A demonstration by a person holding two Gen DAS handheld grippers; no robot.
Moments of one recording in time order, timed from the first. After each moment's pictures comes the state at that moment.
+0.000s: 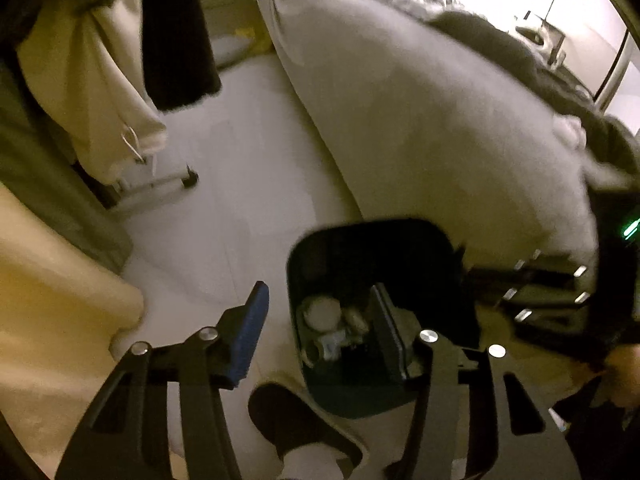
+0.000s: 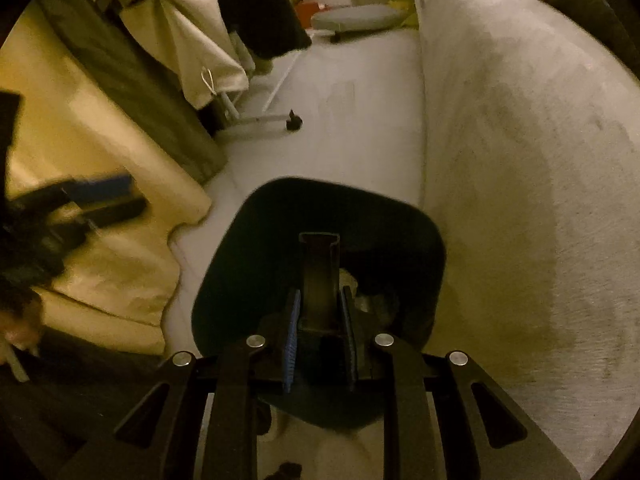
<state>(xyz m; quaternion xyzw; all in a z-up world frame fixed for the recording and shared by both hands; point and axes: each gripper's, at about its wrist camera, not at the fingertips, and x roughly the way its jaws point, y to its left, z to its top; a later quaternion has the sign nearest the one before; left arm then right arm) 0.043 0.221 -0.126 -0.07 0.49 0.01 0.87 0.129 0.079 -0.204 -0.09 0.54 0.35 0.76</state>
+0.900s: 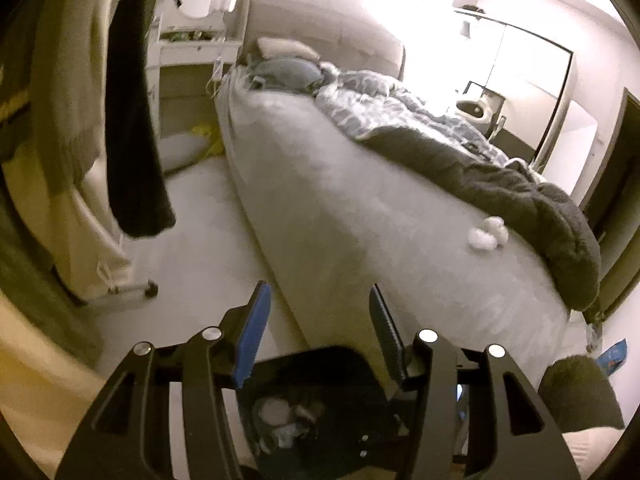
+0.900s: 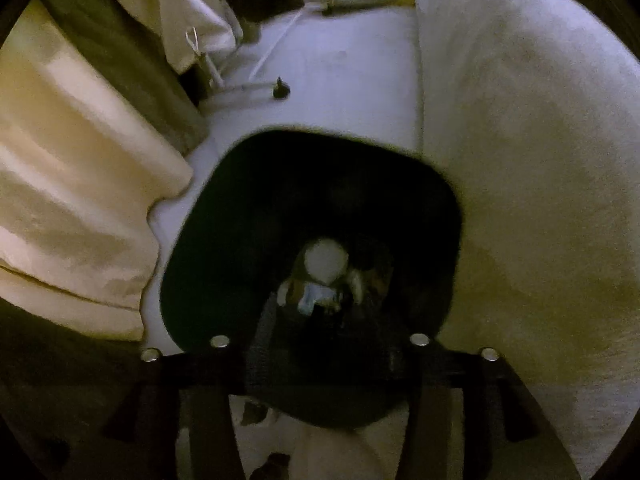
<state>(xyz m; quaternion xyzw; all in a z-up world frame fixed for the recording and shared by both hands) 0.073 0.193 -0.004 -0.09 0.33 -0.07 0.94 0.117 0.089 -0.236 -0.12 0.55 0.32 0.76</state>
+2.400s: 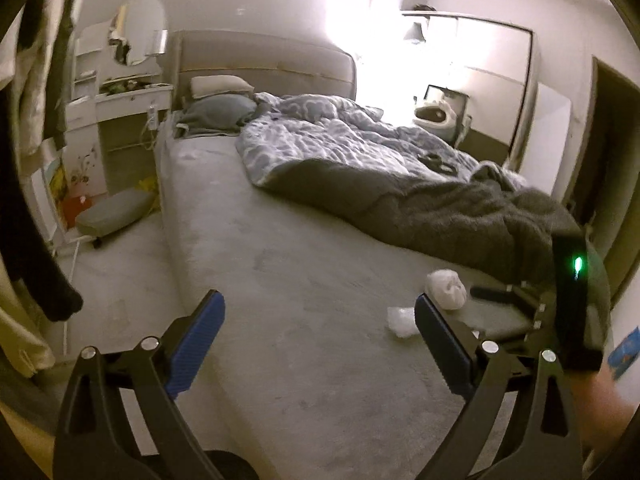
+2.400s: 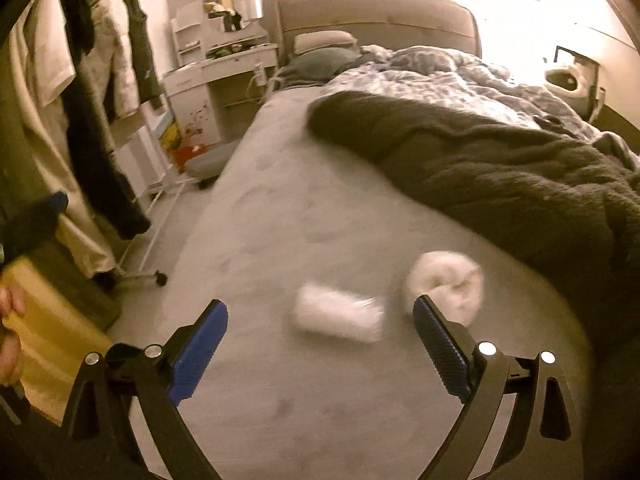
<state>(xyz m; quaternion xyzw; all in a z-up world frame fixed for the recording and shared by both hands) 0.200 -0.006 0.005 -0.04 0.28 -0.12 0.95 0.264 -0.182 -0.067 -0.02 0.36 0.18 0.91</state>
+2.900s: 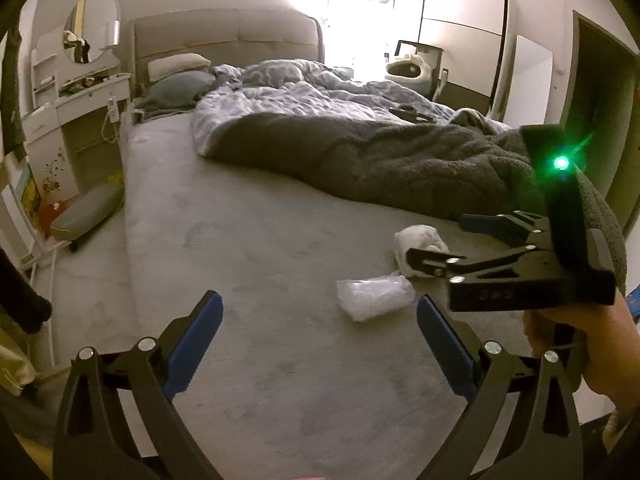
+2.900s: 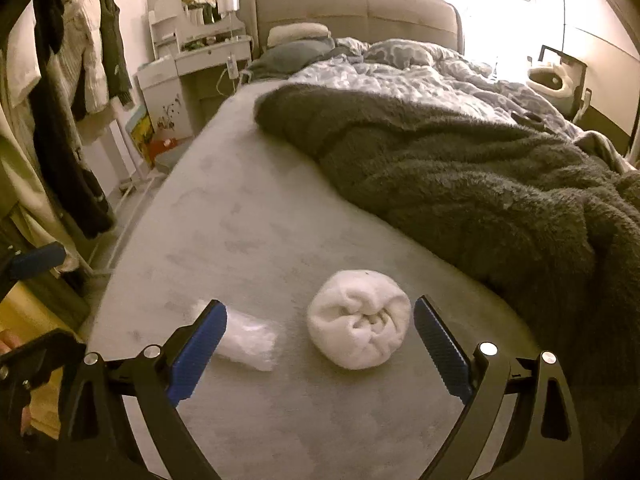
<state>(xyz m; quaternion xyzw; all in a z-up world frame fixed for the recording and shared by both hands) 0.237 -0.081 -0.042 0.01 0.33 -0.16 0.93 0.308 -0.222 -0.085 -0.04 0.38 0.15 0.91</state>
